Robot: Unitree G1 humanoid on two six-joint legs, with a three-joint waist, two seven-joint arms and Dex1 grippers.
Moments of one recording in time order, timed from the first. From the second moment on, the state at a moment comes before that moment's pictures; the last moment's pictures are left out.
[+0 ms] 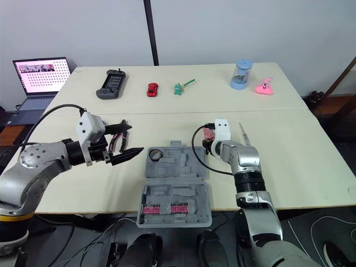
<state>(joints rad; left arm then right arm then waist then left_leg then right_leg) -0.27 0.74 0.10 -0.41 -0.51 0.57 -0.82 -0.69 -0.20 -0.12 0.38 0.23 0.92 0.15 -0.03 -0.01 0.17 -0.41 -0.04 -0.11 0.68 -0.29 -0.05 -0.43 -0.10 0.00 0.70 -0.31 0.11</state>
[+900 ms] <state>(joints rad) -0.29 0.71 0.00 -0.36 -0.49 0.54 -0.91 -0.48 -0.37 -0.08 0.03 0.26 1.14 0.32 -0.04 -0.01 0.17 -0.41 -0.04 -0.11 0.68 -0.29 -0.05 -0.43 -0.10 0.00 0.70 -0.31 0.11</state>
